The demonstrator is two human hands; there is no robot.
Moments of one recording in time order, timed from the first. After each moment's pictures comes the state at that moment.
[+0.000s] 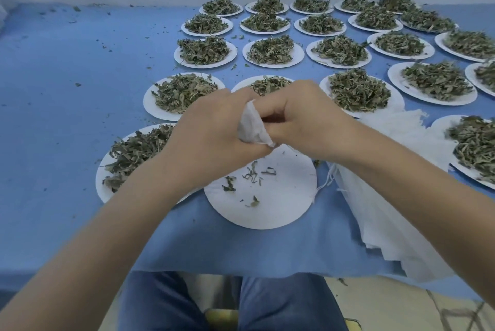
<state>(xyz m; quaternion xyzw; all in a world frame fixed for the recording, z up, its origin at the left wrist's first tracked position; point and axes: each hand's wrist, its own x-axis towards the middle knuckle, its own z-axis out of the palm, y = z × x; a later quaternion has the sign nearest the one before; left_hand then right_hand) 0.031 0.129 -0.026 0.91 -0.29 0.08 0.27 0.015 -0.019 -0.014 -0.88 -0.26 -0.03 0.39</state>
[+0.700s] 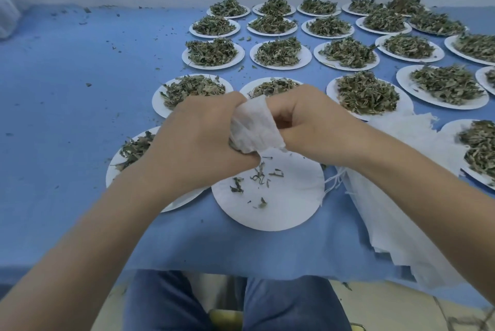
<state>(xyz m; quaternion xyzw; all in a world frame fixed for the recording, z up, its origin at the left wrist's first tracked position) 0.021 0.150 -0.015 0.93 -0.26 0.09 0.24 0.016 -0.018 -0.012 -0.86 -0.27 0.01 0.44</state>
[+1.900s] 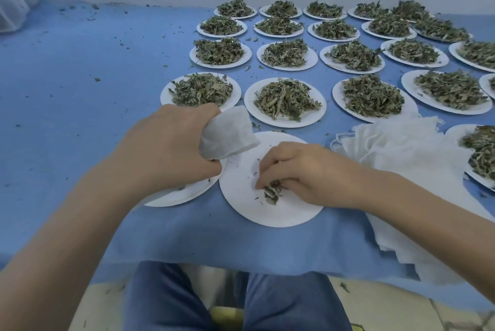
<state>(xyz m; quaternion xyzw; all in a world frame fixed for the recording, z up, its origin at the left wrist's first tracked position) 0.022 0.191 -0.019 0.97 -0.18 0.03 0.13 -0.001 -0.023 -0.058 -0.93 -0.34 0.05 0.16</state>
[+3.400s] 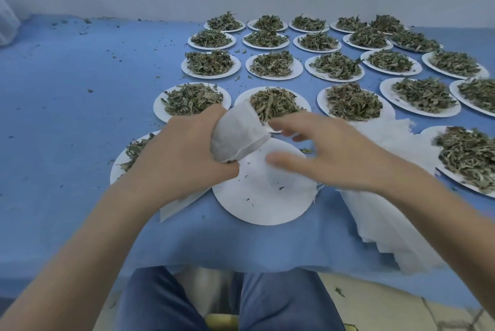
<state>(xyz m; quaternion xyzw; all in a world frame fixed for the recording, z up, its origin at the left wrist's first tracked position) 0.014 0.176 -0.028 0.95 -0.20 0.06 0.25 -0.020 -0.034 -0.019 -0.96 -0.13 0.00 0.24</state>
